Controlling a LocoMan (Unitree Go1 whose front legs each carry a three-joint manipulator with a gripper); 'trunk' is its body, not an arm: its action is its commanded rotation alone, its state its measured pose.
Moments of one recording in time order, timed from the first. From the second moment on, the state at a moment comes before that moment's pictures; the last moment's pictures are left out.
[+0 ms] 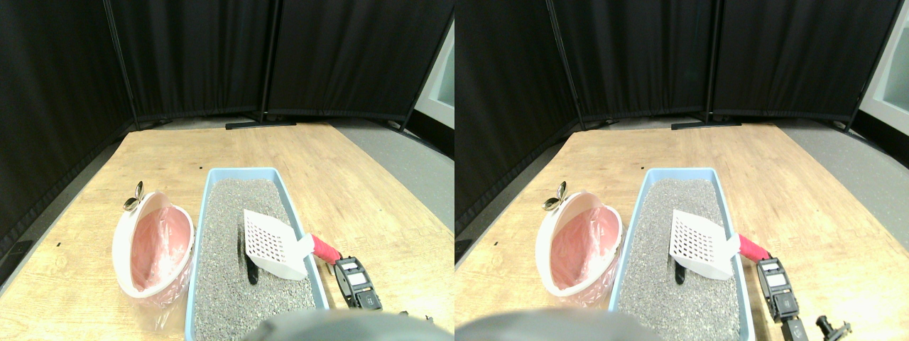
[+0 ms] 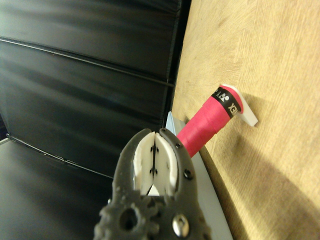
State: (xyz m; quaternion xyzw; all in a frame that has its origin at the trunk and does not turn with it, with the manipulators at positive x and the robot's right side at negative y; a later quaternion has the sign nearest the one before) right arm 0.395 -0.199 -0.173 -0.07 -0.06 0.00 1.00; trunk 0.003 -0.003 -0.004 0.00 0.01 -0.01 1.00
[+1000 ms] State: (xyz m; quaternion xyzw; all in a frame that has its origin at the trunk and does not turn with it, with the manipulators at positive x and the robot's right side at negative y) right arm 0.395 -0.200 -0.177 0.06 -0.08 0.04 0.99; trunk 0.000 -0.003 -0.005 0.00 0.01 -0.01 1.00
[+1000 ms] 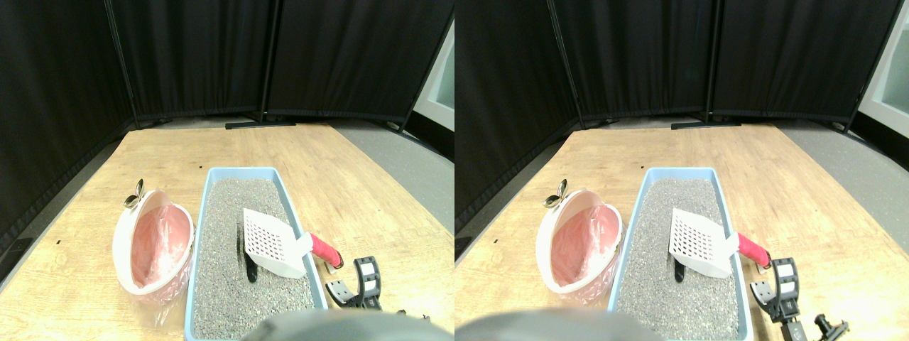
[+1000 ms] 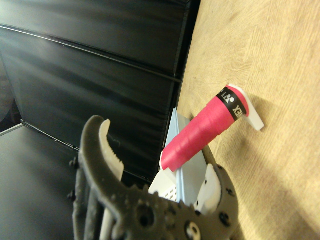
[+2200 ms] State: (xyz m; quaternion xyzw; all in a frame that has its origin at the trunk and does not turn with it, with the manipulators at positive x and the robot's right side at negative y) right arm 0.442 -0.200 -0.203 0.14 -0.03 0.00 0.99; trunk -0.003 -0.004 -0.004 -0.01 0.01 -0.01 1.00
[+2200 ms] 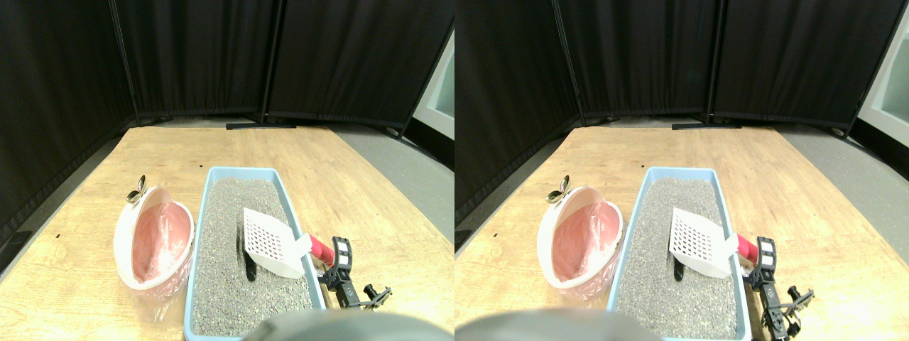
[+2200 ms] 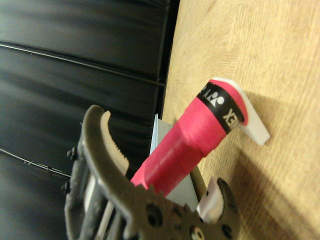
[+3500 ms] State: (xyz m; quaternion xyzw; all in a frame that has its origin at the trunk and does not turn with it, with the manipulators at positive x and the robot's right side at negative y) right arm 0.482 -0.204 -0.203 0.17 -0.03 0.00 0.98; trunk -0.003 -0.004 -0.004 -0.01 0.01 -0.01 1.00
